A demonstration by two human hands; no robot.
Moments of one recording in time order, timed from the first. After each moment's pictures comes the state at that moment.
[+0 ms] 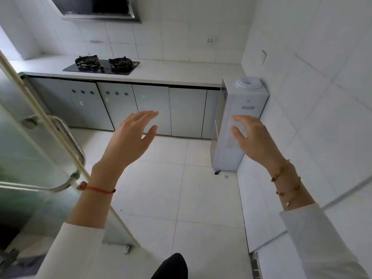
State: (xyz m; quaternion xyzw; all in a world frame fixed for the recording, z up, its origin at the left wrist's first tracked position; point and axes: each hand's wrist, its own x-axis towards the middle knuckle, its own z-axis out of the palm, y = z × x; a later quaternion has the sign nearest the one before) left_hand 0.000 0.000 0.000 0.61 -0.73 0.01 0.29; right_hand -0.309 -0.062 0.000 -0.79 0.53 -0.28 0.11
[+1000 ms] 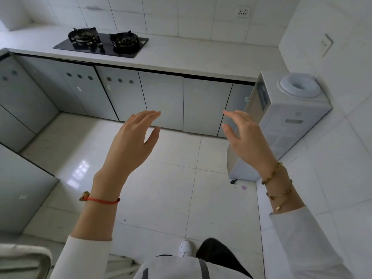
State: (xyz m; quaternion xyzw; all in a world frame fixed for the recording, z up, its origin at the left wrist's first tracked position) left_hand 0.117 -0.276 -0.044 0.68 -0.68 -0.04 0.28; right_hand -0.144 -0.362 -0.046 -0.81 0.50 -0.25 0.16
